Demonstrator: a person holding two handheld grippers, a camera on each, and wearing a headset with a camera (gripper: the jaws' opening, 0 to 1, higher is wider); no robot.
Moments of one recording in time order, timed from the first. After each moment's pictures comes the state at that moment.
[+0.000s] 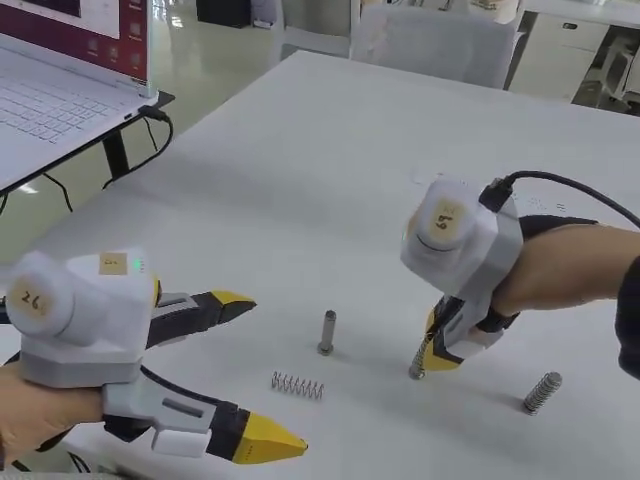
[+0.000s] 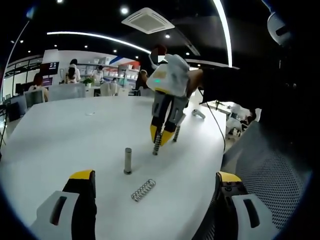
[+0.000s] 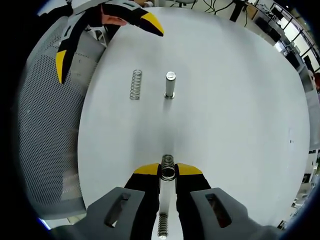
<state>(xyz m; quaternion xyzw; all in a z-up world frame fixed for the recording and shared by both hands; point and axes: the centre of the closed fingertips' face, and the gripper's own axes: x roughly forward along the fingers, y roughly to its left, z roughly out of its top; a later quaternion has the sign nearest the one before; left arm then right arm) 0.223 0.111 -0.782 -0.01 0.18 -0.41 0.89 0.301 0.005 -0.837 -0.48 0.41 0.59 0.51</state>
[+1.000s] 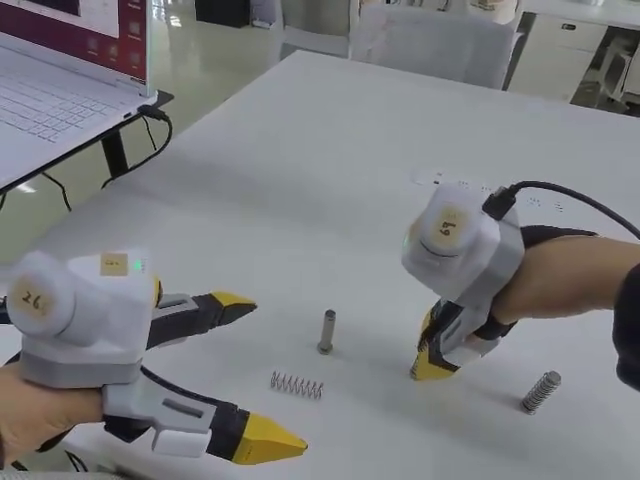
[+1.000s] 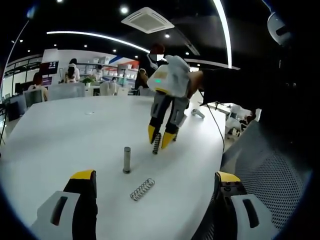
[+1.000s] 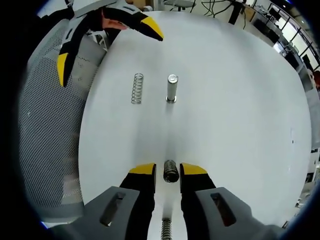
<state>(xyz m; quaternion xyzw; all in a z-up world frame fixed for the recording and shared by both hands) 0.222 0.110 -0.783 -0.01 0.18 -0.42 0.89 0.295 0.011 -0.834 -0.46 0.40 0.60 0.52</state>
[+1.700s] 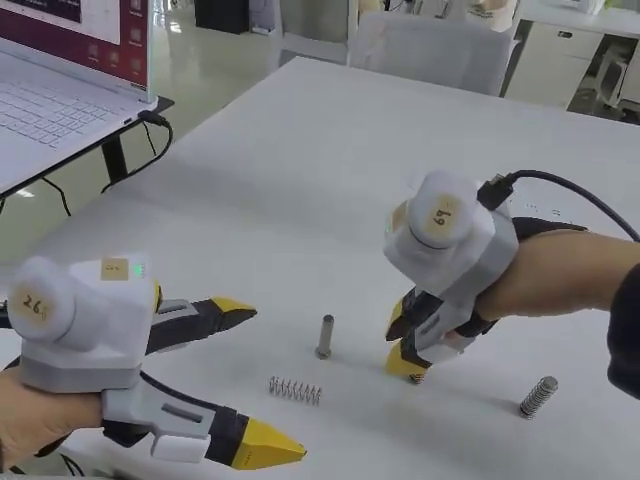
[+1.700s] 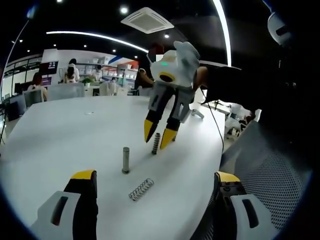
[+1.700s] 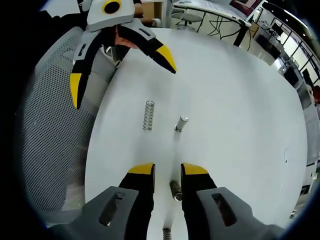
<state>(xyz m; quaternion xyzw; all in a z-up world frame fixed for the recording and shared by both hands) 0.221 0.109 -0.782 -0.01 0.18 -0.42 0.89 0.276 0.046 -0.811 -0.45 0.34 0.63 0.53</state>
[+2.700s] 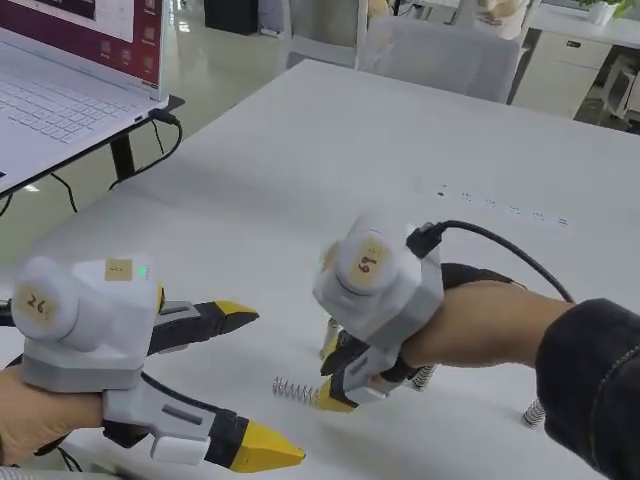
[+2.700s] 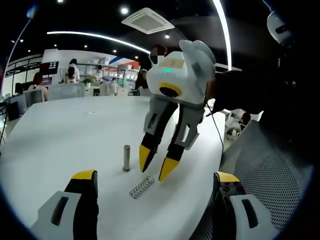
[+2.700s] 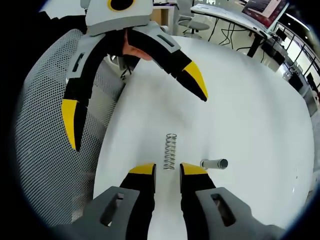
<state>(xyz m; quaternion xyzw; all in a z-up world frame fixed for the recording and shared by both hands) 0.219 0.113 -0.785 -0.01 0.18 -0.42 0.89 0.232 0.100 -0.841 -0.42 0.33 0.66 0.52</state>
